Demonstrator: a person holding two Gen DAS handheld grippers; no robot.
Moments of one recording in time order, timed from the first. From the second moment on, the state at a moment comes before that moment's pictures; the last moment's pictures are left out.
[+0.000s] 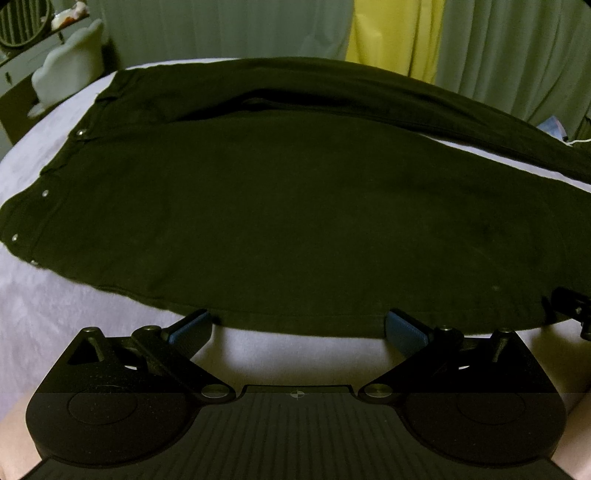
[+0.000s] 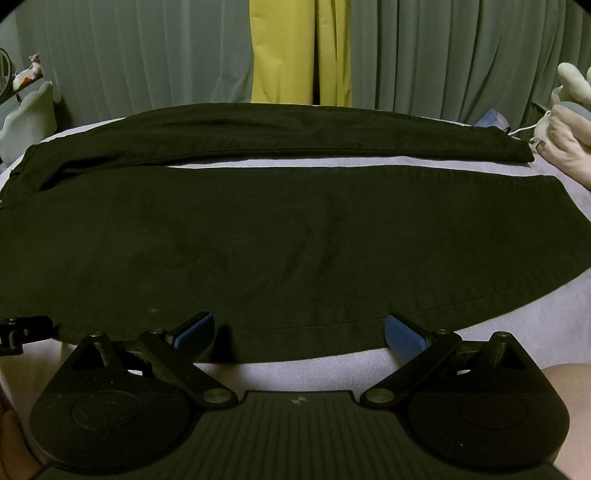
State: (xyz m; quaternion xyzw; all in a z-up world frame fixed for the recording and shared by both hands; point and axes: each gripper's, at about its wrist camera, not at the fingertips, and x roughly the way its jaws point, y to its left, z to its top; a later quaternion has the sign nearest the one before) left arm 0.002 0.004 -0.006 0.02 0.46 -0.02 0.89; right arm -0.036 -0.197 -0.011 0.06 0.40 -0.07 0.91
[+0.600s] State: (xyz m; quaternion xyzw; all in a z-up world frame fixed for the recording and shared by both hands) left arm -0.002 0.007 -0.004 0.00 0.46 -0.01 0.89; right arm -0.037 -0.211 -0.013 0.07 0.40 -0.07 0.91
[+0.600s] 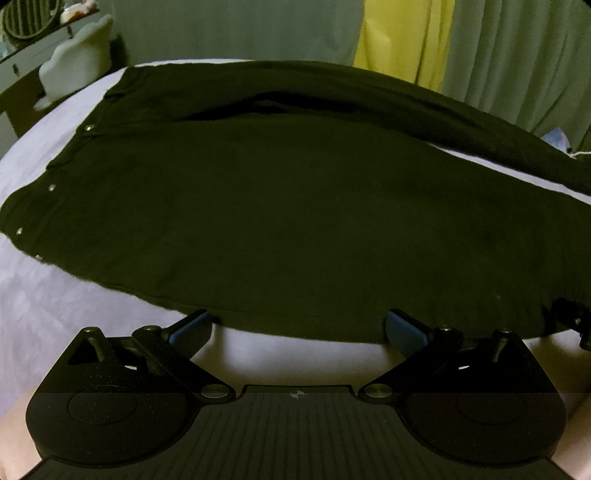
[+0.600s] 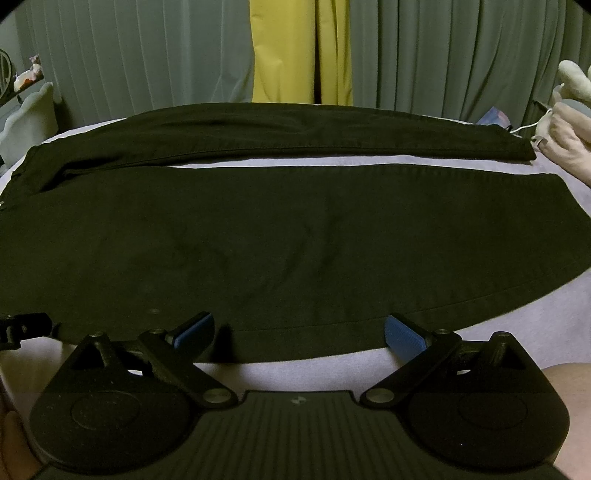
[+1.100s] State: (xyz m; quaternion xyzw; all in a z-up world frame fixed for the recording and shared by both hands) left arm -0.004 0.009 0.002 0.00 0.46 -0.01 0.89; right arm -0.038 -0.214 -0.011 0.08 0.40 -0.06 0.91
